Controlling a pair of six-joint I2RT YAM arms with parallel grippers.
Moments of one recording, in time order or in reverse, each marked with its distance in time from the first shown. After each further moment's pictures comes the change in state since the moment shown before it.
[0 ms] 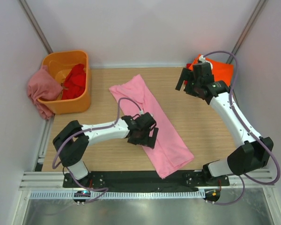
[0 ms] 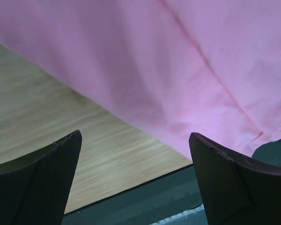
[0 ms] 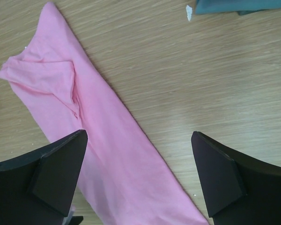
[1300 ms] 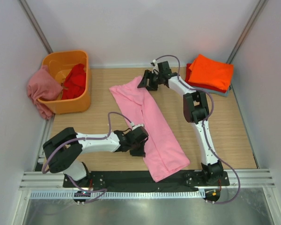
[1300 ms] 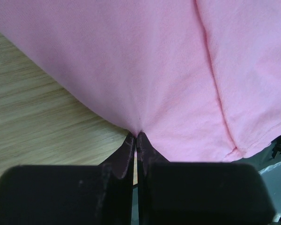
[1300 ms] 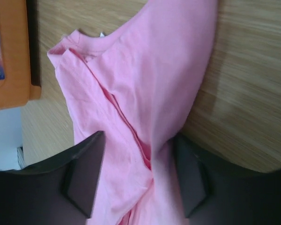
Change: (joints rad) left arm -0.112 -0.135 -0.380 0.320 0.029 -0.306; right arm 0.028 1.161 0.767 0.363 -0.762 -0.025
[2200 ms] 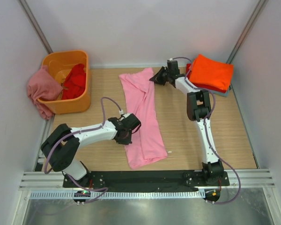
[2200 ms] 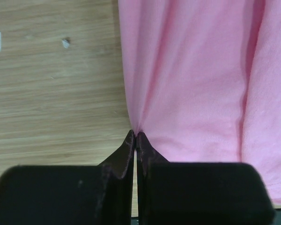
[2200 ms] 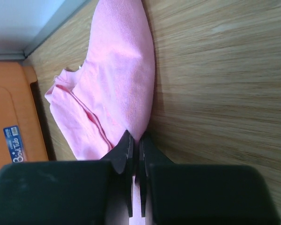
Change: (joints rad) left arm 0.184 0.004 0.127 -0.354 -0.237 0.250; right arm -0.109 0.115 0.081 0.148 0.175 0.324
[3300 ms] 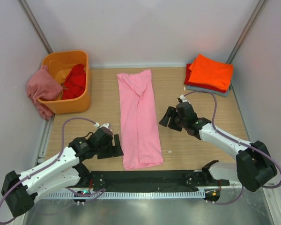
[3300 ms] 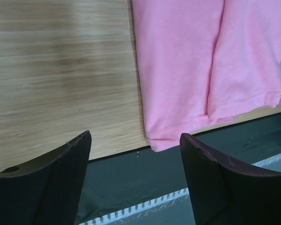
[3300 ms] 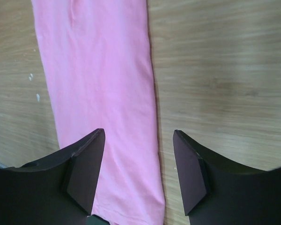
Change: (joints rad) left arm 0.077 -0.703 -0.329 -0.103 0.197 -0.126; right arm 0.284 -1.448 -1.575 0.027 0.378 -0.060
